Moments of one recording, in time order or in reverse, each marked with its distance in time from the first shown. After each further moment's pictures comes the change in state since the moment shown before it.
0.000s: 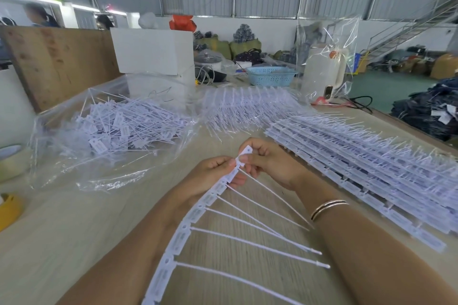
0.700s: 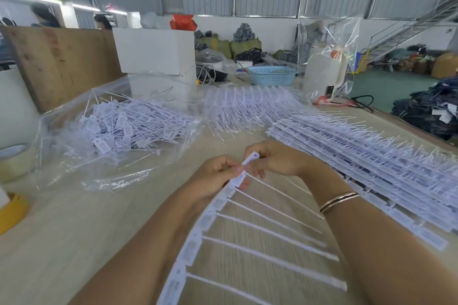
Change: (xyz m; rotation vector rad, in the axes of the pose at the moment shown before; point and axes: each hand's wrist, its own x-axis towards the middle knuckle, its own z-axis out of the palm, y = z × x) left_hand -0.010 0.007 0.008 0.085 0.072 -0.025; right_hand 0.004 -0.021 -0.012 -0.484 -0.190 0.078
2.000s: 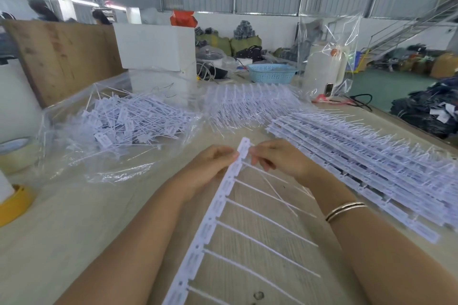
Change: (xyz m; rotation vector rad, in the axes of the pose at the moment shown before) left_hand -0.004 0.013 -0.007 0.118 0.073 -0.083; right_hand -0.019 -0.007 0.014 0.177 0.312 0.137
